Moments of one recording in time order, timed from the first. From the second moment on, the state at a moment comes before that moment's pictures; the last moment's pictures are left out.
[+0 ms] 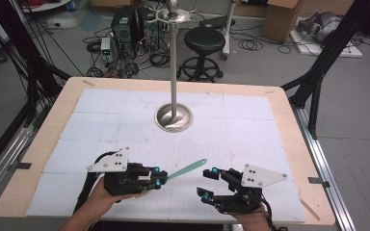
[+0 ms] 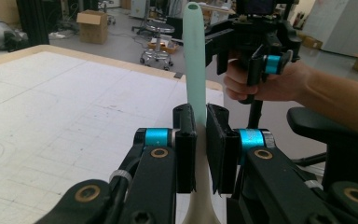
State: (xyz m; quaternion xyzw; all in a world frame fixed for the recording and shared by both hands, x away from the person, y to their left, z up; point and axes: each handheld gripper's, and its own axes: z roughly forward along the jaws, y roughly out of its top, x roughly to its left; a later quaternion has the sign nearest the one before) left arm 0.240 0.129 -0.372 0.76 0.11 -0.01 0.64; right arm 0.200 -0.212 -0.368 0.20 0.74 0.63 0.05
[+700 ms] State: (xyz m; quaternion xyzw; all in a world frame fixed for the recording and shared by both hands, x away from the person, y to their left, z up) left arm 0.237 0.129 -0.383 0.75 0.08 -0.07 0.66; right arm 0.215 -0.200 -0.357 0.13 0.72 0.68 0.02
